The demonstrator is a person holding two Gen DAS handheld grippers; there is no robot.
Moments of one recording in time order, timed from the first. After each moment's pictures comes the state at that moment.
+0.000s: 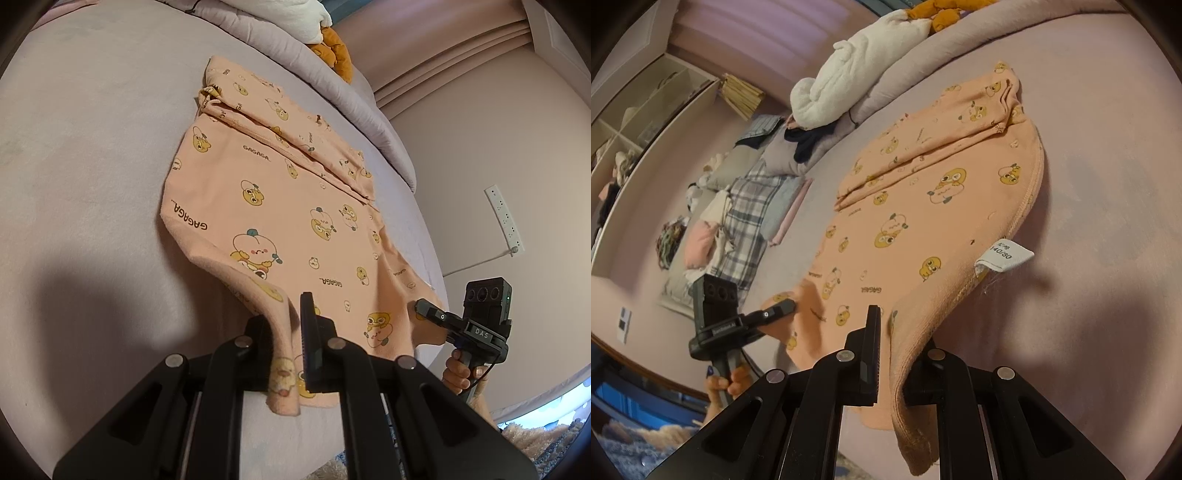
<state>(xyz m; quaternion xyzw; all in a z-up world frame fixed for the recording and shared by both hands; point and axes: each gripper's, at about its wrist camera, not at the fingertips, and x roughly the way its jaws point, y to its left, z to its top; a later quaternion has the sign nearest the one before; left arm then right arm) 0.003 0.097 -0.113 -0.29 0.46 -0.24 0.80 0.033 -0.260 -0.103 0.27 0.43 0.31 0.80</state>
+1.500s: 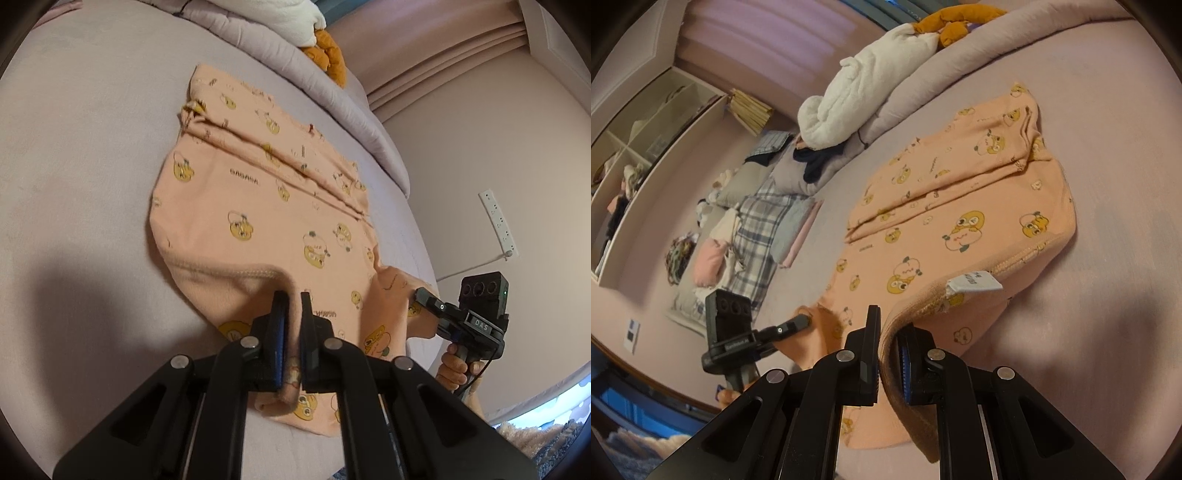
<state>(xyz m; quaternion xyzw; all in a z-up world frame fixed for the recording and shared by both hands) 0.026 0.095 -0.110 -0.29 0.46 -0.25 0.80 0.064 -0.260 -0.092 0.28 0.41 0.32 0.81</state>
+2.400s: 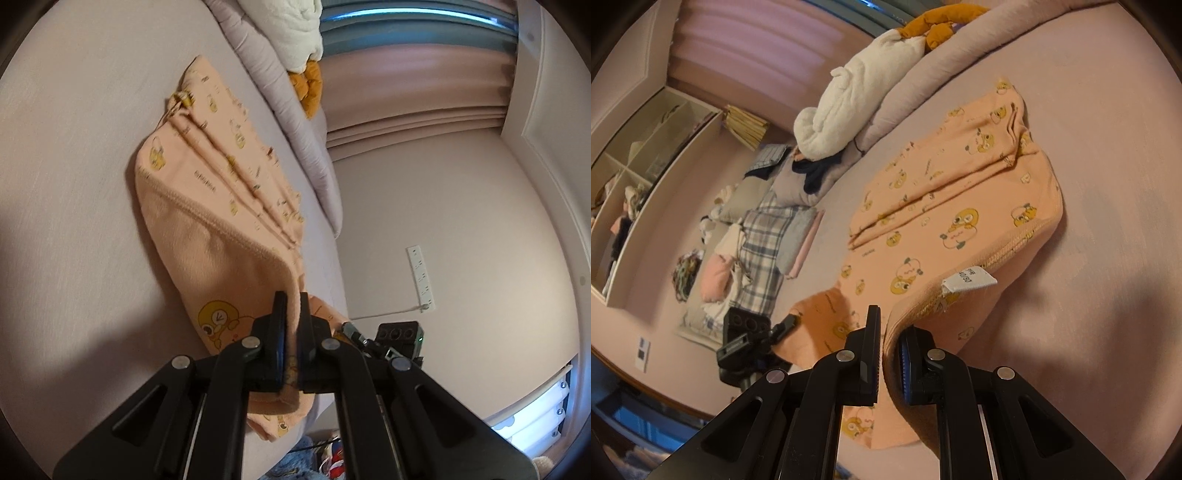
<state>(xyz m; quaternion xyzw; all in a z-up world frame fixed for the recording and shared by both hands) 0.022 0.118 -0.107 -0.48 0.38 -0.32 0.72 0.064 -0.270 -0.087 0.32 0.40 0.32 0.80</state>
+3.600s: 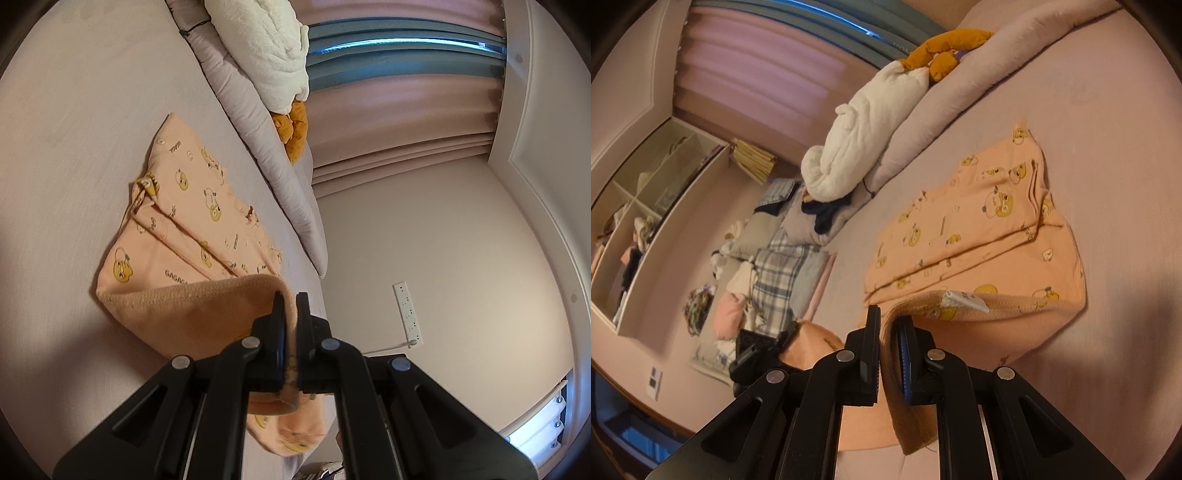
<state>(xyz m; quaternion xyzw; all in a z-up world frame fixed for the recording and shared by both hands) 0.079 0.139 -0.083 -0.51 0.33 -0.30 0.74 0.107 -0.278 -0.065 0.36 0.36 0.31 0.80</state>
